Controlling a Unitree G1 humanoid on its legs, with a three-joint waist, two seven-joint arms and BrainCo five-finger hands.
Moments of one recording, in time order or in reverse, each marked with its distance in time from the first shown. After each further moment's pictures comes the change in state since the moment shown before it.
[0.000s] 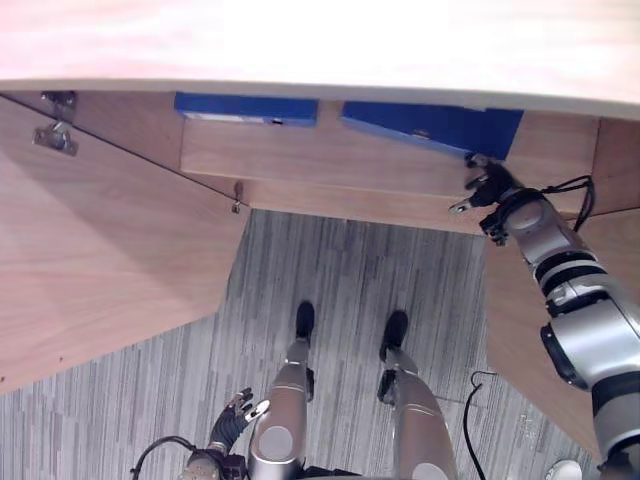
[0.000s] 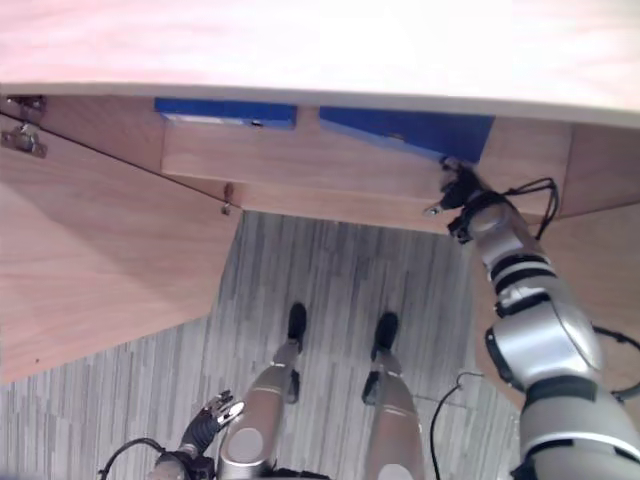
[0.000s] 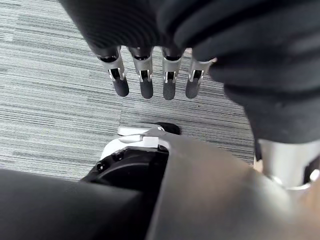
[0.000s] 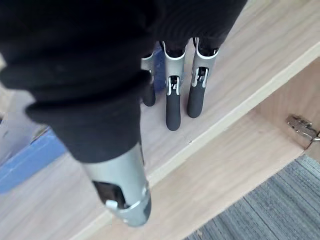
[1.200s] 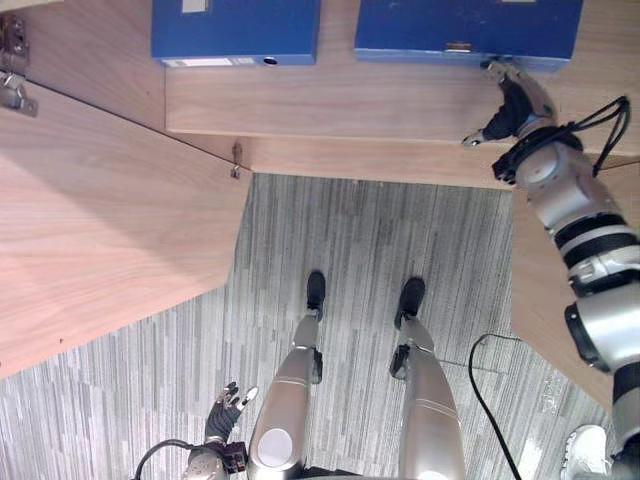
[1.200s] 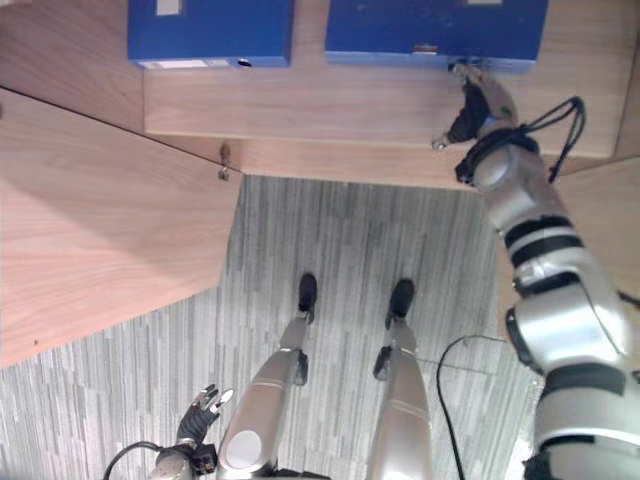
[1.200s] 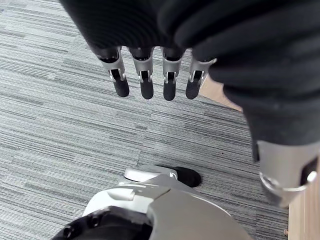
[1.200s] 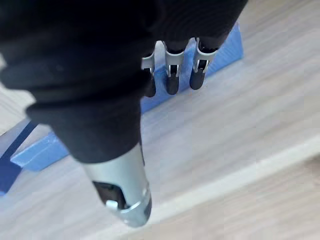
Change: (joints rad) left arm -0.031 -0.108 0.163 0.044 0.037 -0.013 0.094; right arm -0.058 -0.055 0.070 -0.276 -0.213 0.053 -0.106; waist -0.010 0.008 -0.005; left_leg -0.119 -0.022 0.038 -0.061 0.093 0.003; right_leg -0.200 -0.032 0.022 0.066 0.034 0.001
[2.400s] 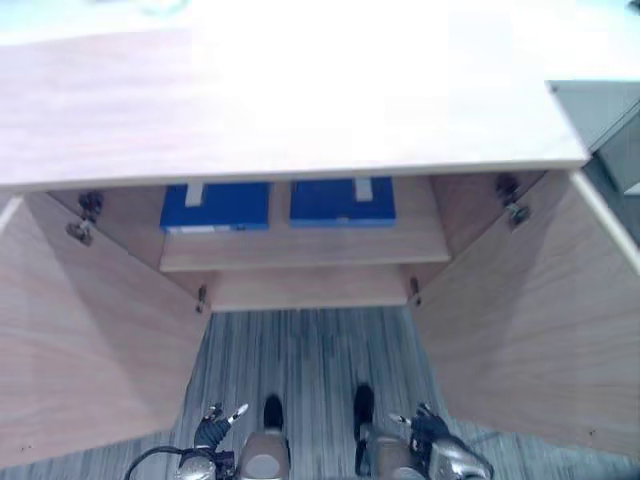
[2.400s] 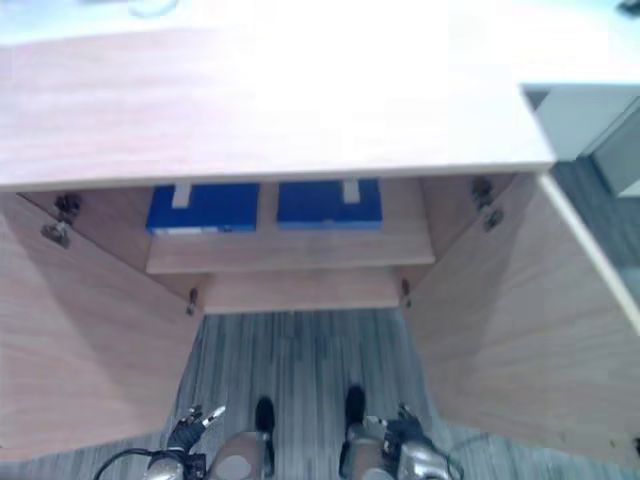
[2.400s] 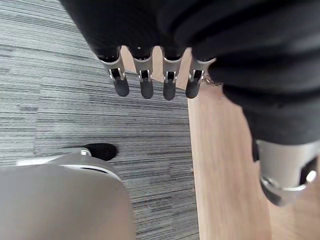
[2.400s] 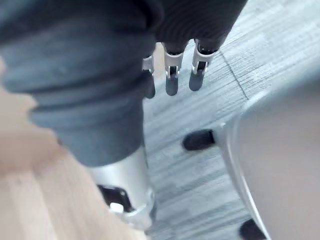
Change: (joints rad) left arm -0.128 0.006 0.135 0.282 0.280 0.055 0.032; right arm 1.101 0.686 -0.799 0.320 0.493 -0.065 0.051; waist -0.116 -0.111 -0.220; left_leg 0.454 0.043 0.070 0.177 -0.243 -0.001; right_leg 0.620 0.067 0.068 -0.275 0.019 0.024
